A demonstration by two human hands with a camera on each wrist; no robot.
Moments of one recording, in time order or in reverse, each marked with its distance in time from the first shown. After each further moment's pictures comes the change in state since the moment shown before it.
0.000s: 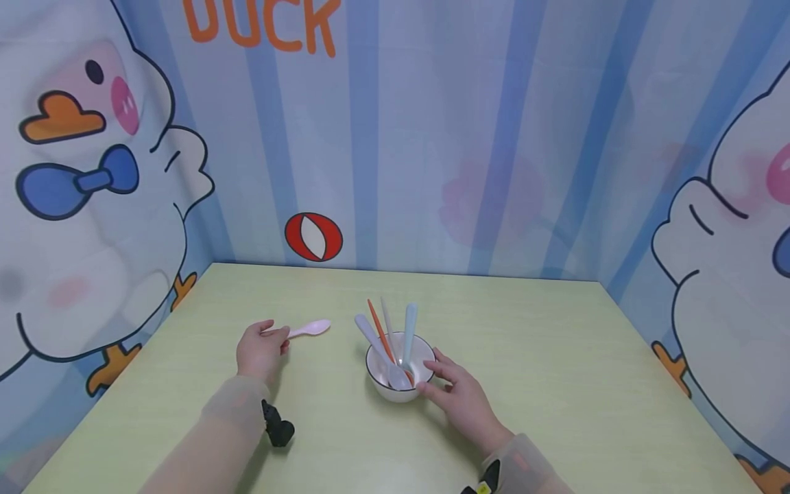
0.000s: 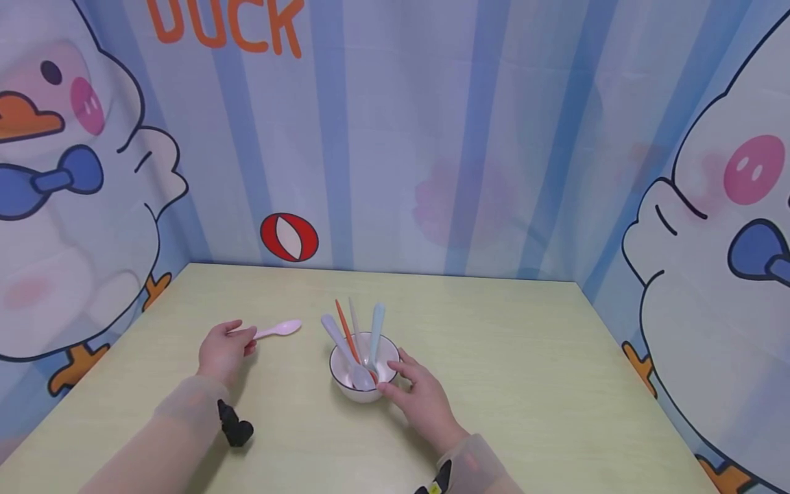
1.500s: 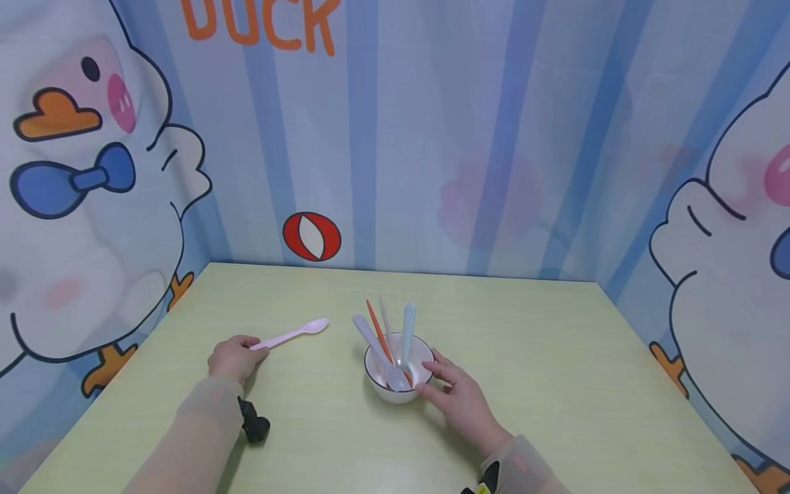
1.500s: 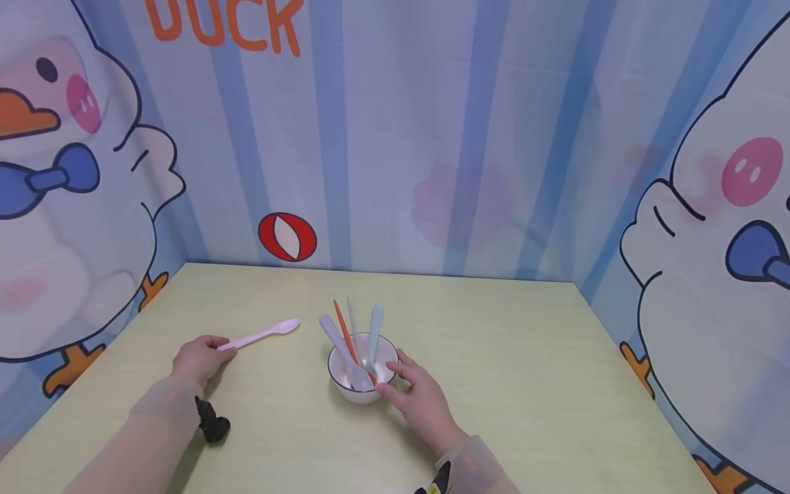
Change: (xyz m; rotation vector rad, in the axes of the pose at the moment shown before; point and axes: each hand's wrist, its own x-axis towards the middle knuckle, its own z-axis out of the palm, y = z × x) left_hand 0.021 -0.025 -0.040 0.465 -0.032 -0.043; right_hand -0.001 0.001 0.000 0.007 -0.004 -0.014
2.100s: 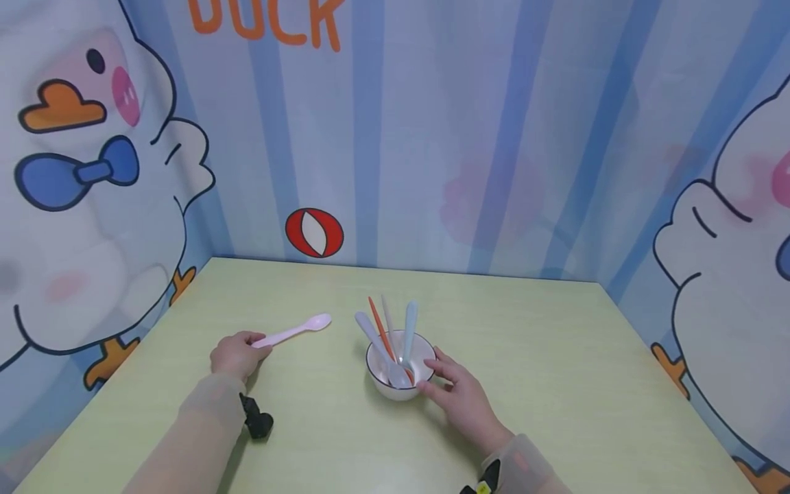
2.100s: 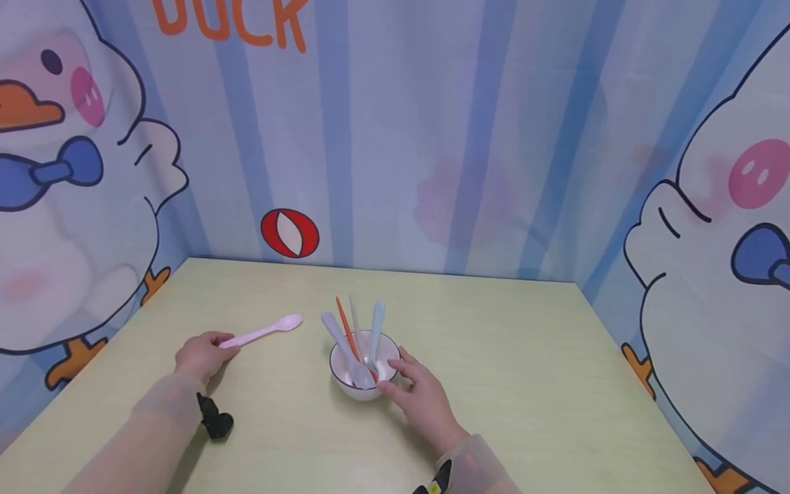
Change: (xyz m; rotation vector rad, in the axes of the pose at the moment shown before) left_hand 0.001 -0.003 0.004 0.060 0.014 0.024; right_hand 0.000 -0.002 0.002 -0.012 0.005 0.022
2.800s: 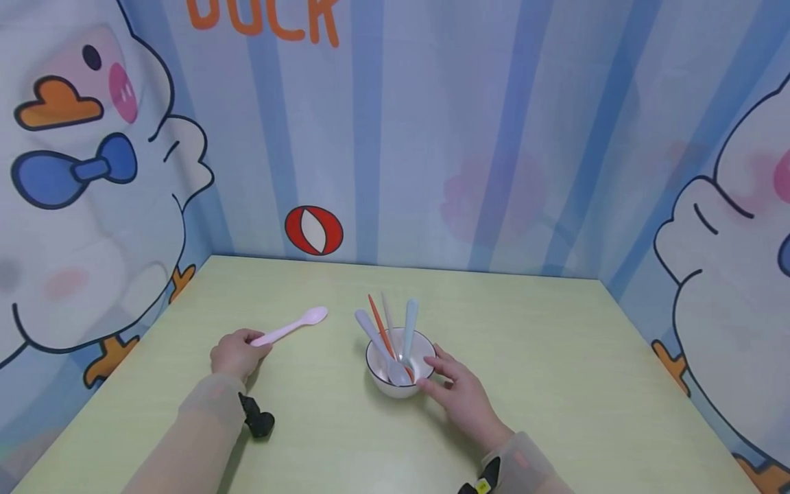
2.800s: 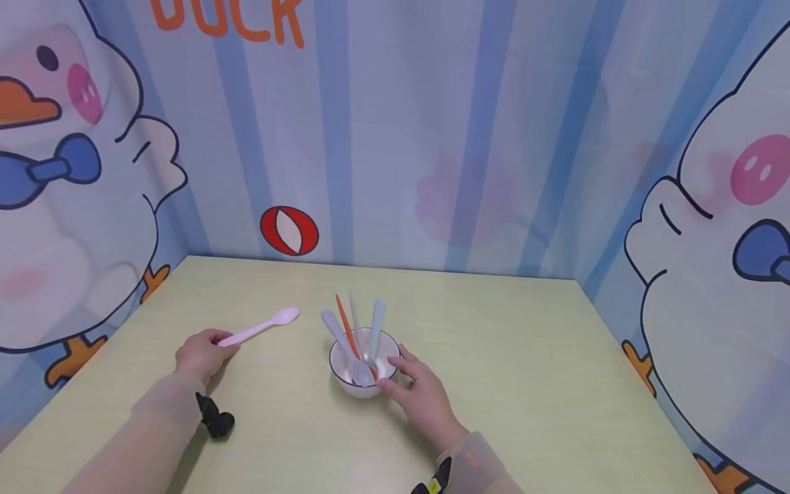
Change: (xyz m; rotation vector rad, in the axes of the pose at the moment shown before) left_hand 0.001 -0.001 0.003 -0.022 0.019 0.005; right_hand 0.000 -0.002 -0.001 0.015 -0.008 0.022
